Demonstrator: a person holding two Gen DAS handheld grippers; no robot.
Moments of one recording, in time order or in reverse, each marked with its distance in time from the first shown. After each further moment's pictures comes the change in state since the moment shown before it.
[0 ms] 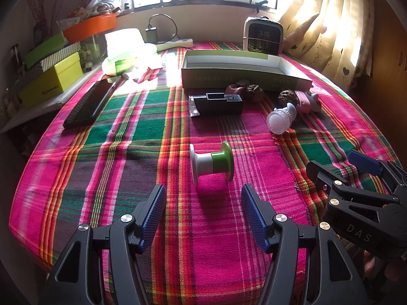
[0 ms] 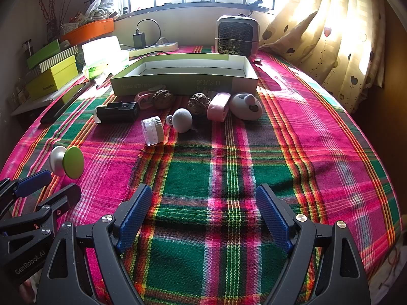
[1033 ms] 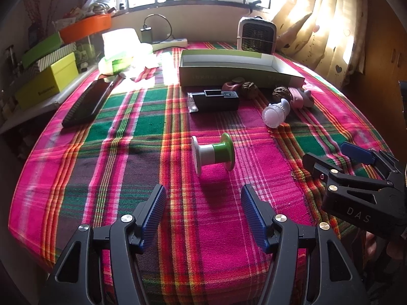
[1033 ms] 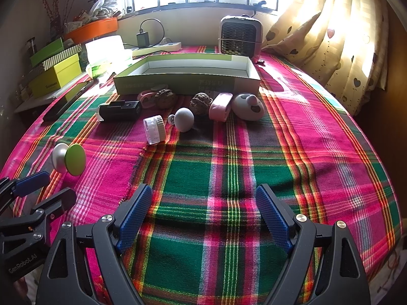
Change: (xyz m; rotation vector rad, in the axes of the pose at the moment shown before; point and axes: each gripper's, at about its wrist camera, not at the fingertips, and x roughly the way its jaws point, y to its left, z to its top) left arm -0.011 0.008 -0.008 0.016 0.002 -0.052; right arm -0.001 -0.001 -0.001 -0.018 0.001 0.020
